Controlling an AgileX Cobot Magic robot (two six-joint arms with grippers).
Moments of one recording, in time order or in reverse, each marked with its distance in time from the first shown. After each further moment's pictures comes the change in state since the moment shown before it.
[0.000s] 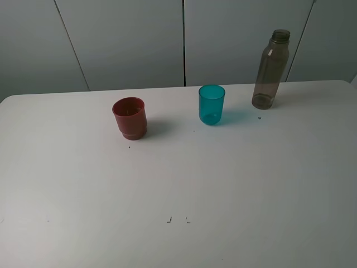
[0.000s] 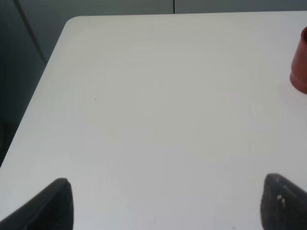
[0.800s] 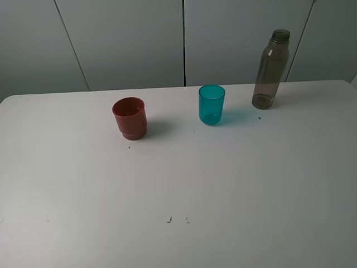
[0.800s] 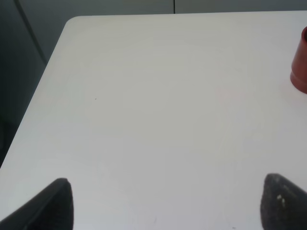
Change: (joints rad) left arm 0.000 0.000 0.000 0.000 0.000 0.000; right arm 0.247 0.042 0.000 -0.004 0.000 0.028
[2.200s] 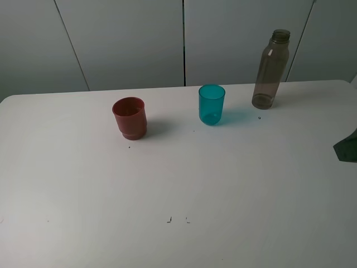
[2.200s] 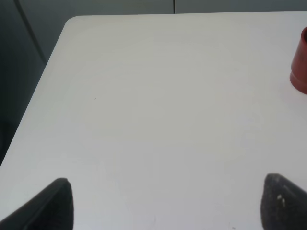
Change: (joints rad) left arm 0.000 0.000 0.000 0.000 0.000 -0.002; right arm 0.115 0.676 -0.156 -0.066 0.002 0.029
